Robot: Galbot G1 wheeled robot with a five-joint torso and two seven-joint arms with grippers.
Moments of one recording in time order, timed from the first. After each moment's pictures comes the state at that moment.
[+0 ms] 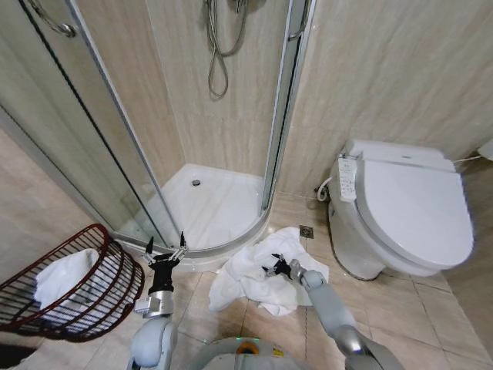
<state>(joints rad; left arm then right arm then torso) 1.65 -1.60 -0.66 -2.07 -0.11 -0.31 -0.04 -0.75 1.39 0.38 0.66 -0.25 0.26 -0.64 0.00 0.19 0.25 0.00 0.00</state>
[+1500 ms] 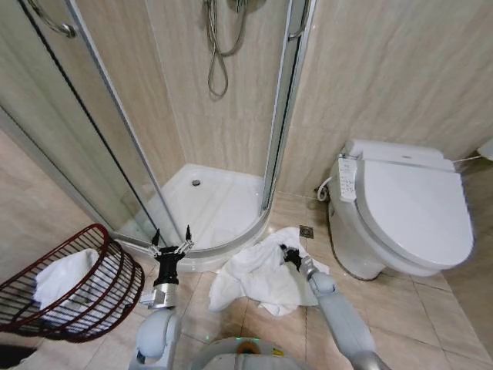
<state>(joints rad) 1.61 -1.58 -0.63 -2.09 -0.13 -0.30 -0.02 -1.01 1.29 0.39 1.27 -0.03 0.21 -0.28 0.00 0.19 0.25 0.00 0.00</state>
